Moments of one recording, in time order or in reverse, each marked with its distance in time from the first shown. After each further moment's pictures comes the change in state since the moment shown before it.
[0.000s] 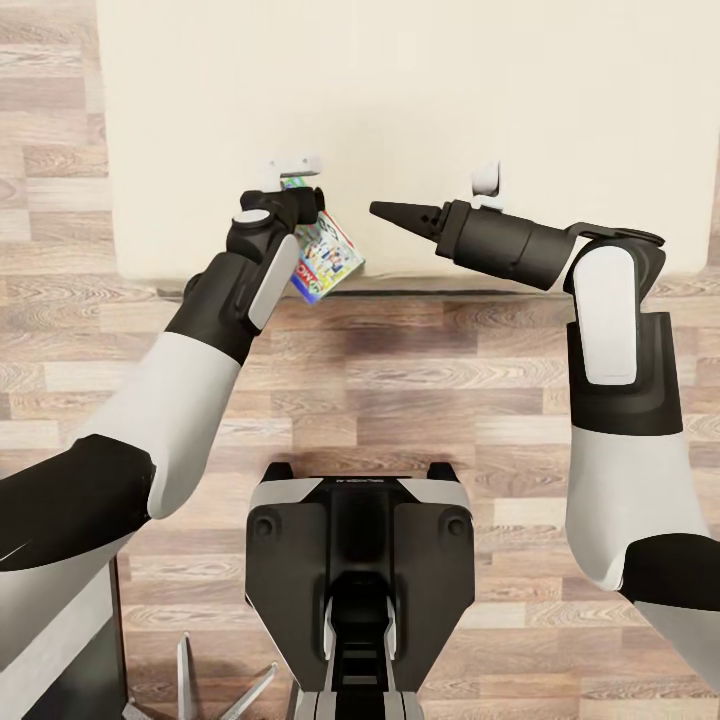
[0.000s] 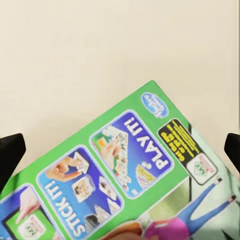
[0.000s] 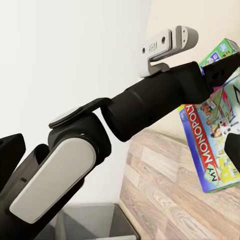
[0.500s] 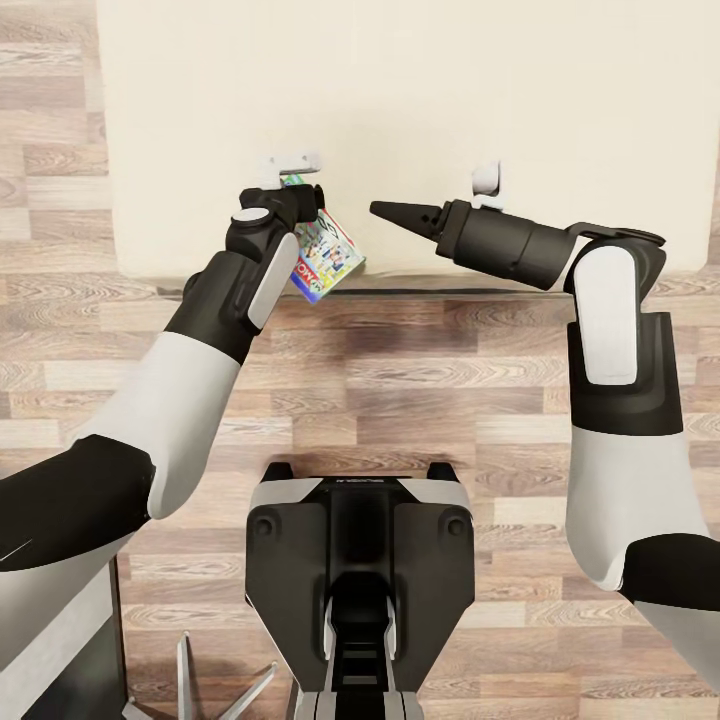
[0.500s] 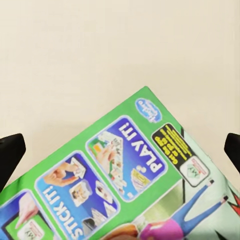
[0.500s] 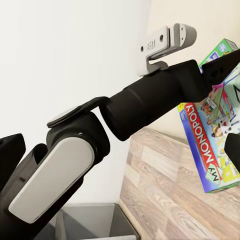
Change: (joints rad) left arm 0.000 0.000 -0.001 -0.010 0.000 0.001 0.000; right arm 0.000 0.000 -0.001 -0.001 -0.001 0.000 0.000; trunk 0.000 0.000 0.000
